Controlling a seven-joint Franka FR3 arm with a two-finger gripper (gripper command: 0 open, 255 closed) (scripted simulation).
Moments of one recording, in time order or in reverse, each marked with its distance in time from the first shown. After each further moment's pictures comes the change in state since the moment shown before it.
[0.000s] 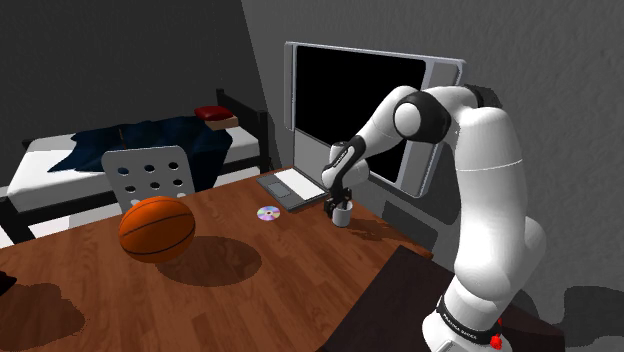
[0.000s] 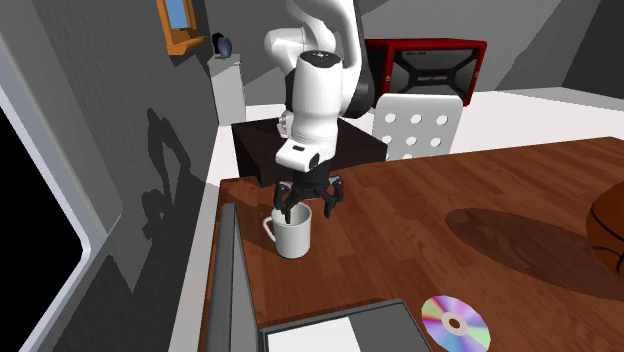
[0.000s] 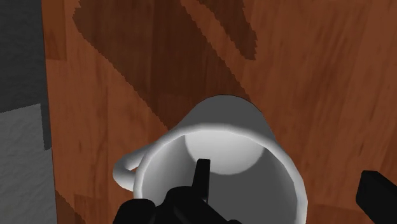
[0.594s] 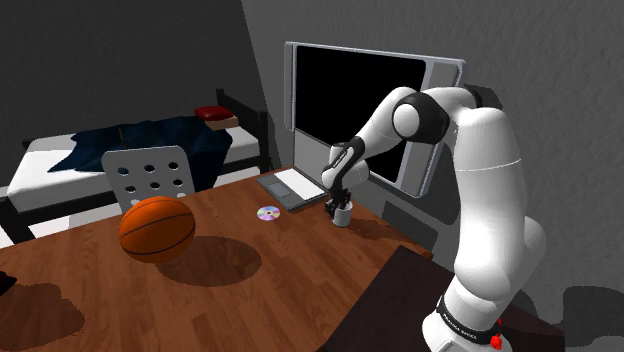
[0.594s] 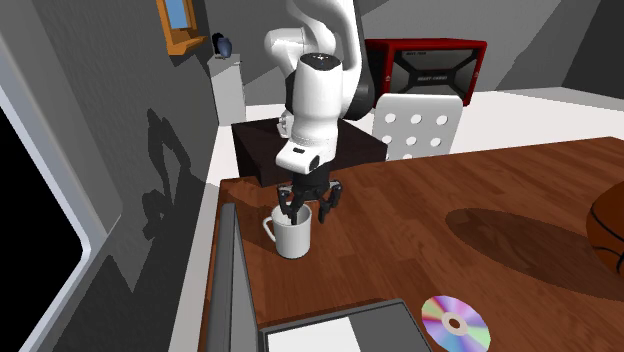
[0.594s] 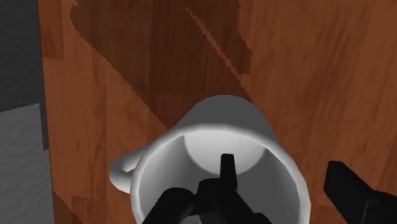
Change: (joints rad) arm -0.001 0.011 0.001 0.005 0.001 0.006 0.000
